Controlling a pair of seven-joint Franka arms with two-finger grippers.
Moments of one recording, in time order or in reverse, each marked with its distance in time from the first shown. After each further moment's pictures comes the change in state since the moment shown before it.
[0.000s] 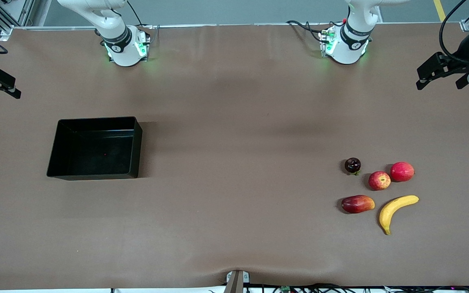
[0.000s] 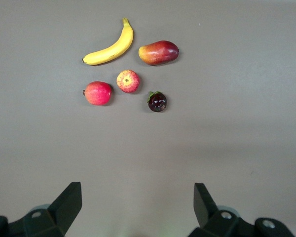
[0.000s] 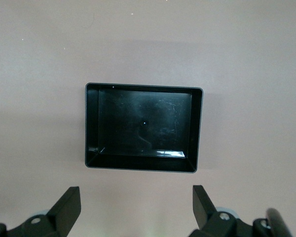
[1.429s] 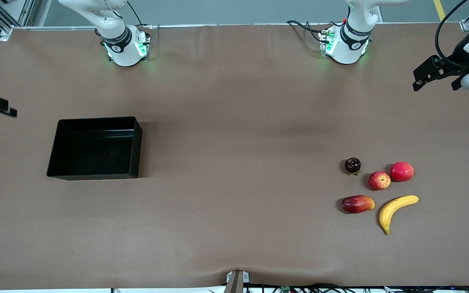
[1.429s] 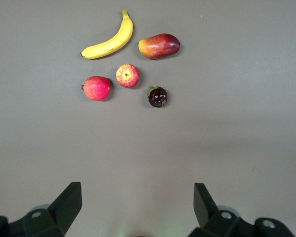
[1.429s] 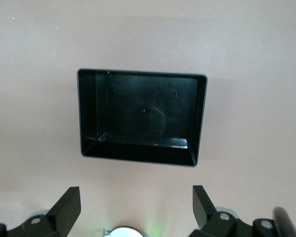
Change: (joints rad) left arm 0.000 -0.001 0.000 -0.024 0.000 0.002 0.000; right arm -0.053 0.164 -0.054 0.136 0.065 -0.129 -0.106
